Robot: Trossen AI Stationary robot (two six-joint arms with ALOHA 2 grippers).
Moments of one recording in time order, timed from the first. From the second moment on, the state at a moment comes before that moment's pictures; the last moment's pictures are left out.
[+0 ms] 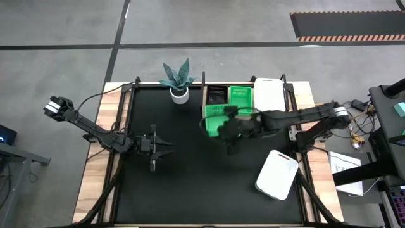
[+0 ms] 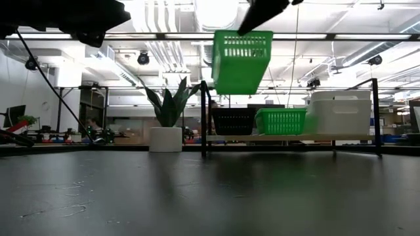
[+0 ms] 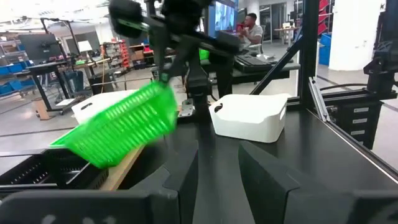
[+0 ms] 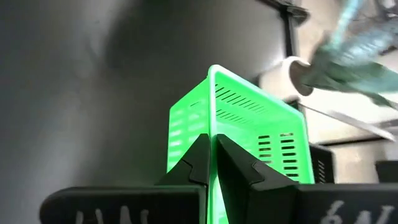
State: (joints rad) left arm -0.47 0.87 0.28 0.62 -0.52 0.11; right arm 0.15 1.56 1.44 -0.74 0.34 -0.24
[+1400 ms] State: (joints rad) left arm -0.47 0.87 0.27 0.62 -0.52 0.12; right arm -0.35 1.25 0.84 -0.38 0.25 -0.54
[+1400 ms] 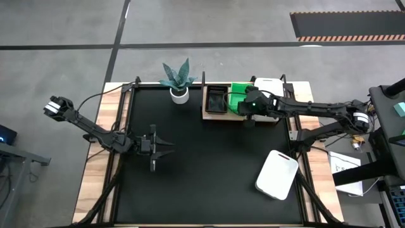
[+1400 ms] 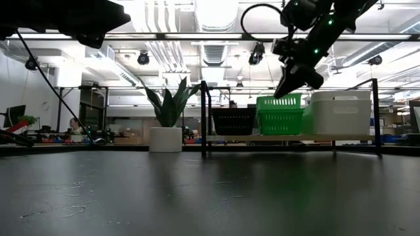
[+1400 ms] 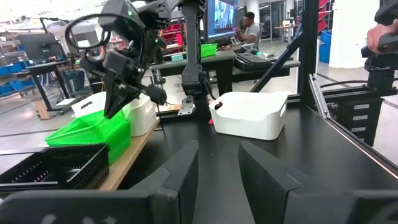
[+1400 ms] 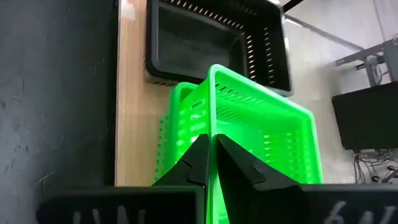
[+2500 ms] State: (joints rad) left arm -0.47 0.88 0.27 0.62 -0.53 0.11; right arm -0.25 1.29 1.19 -0.70 0.23 -0.19
